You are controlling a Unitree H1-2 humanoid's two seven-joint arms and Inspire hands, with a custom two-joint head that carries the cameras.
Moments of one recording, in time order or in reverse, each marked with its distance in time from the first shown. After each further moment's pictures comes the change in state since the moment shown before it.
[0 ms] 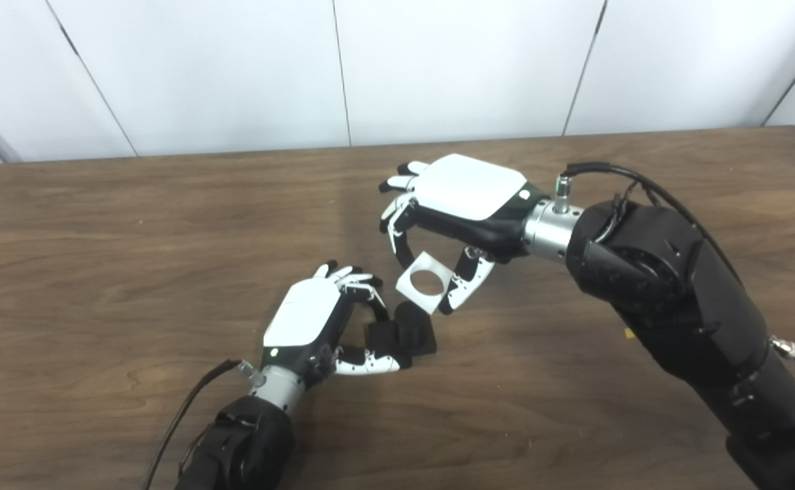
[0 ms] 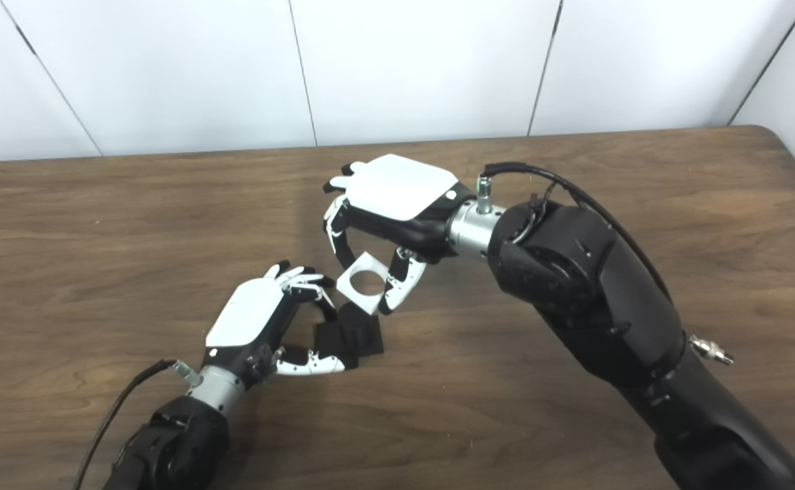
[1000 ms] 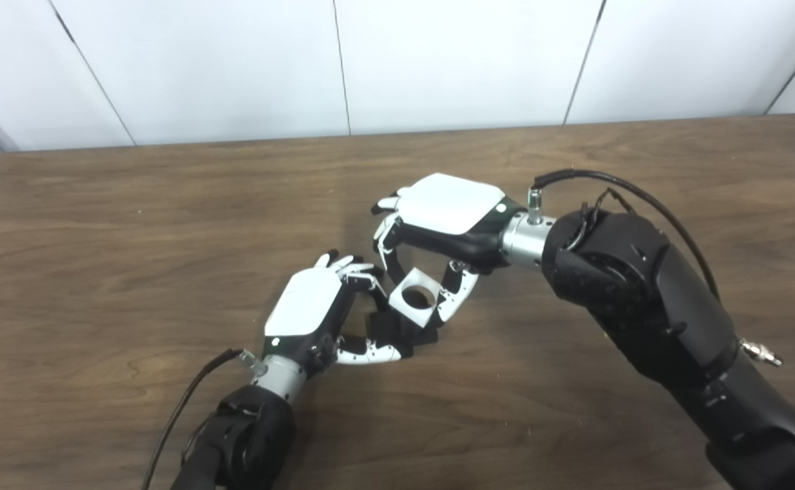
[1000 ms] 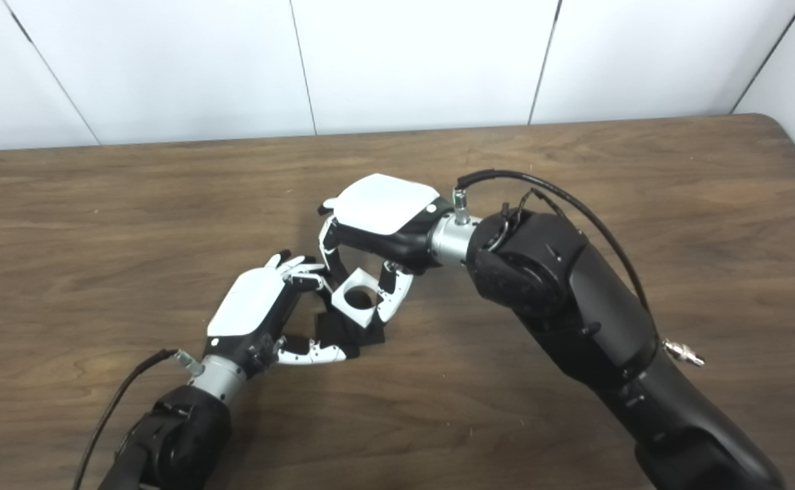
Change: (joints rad) left arm 0.000 -0.001 -0.001 -0.003 0.002 0.003 0.000; right arm 0.051 0.053 0.017 0.068 -0.043 -0.039 0.006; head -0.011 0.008
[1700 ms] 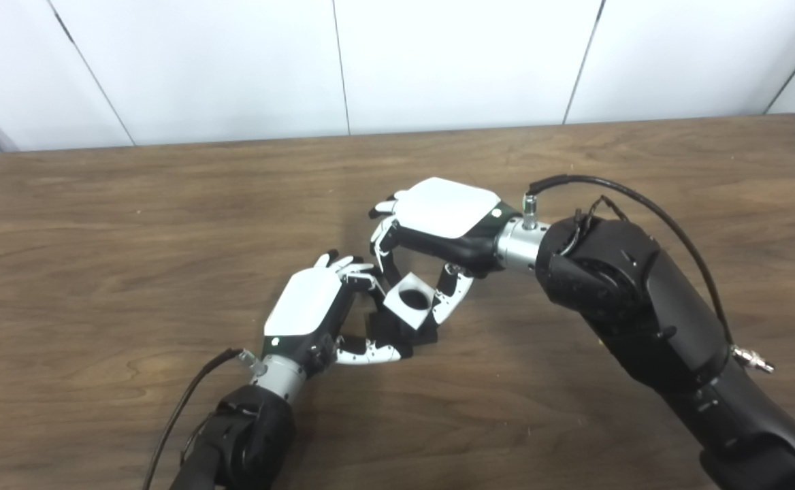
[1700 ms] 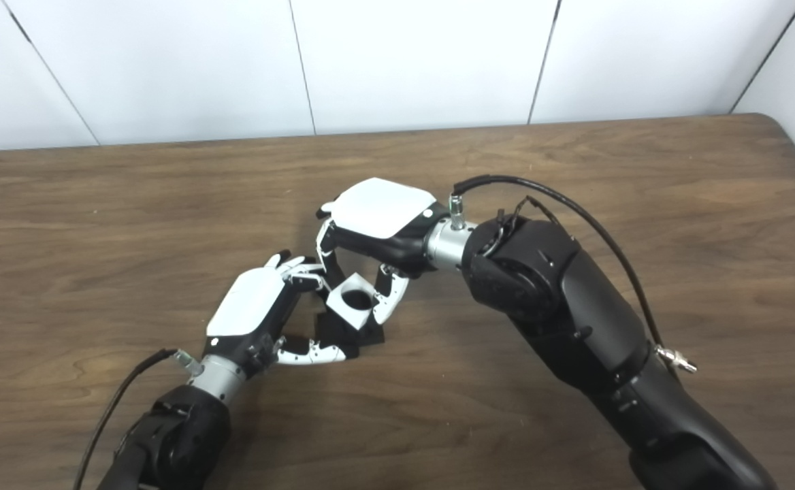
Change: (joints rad) left arm 0.000 0.002 0.000 -0.005 0.005 0.004 -0.008; right arm 0.005 0.014 0.000 0.028 -0.017 -0.017 -0.017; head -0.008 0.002
